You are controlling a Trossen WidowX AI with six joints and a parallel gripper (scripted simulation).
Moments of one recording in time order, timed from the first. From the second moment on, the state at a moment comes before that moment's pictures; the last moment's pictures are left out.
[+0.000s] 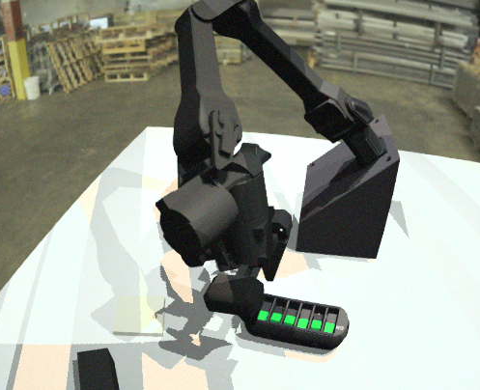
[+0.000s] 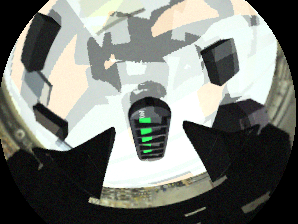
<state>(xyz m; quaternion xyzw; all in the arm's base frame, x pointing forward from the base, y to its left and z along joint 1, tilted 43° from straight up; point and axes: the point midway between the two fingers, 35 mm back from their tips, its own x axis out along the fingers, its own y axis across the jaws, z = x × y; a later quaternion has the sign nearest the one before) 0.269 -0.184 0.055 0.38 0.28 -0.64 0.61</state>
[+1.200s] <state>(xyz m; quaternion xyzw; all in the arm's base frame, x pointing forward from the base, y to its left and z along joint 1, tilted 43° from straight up) 0.266 -0.205 0.031 0.38 0.29 -0.64 0.60</state>
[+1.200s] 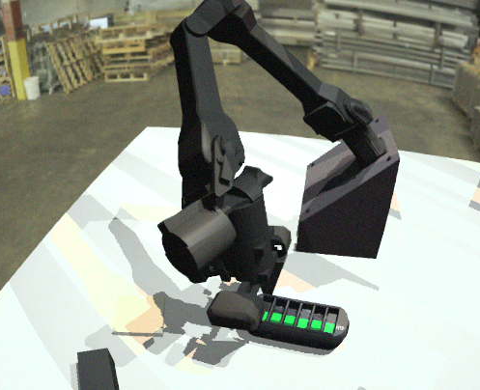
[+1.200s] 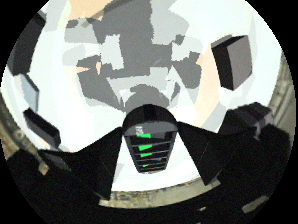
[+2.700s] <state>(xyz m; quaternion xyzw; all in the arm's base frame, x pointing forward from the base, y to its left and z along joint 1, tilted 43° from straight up) 0.268 -0.177 0.041 0.36 0.27 -0.65 0.61</state>
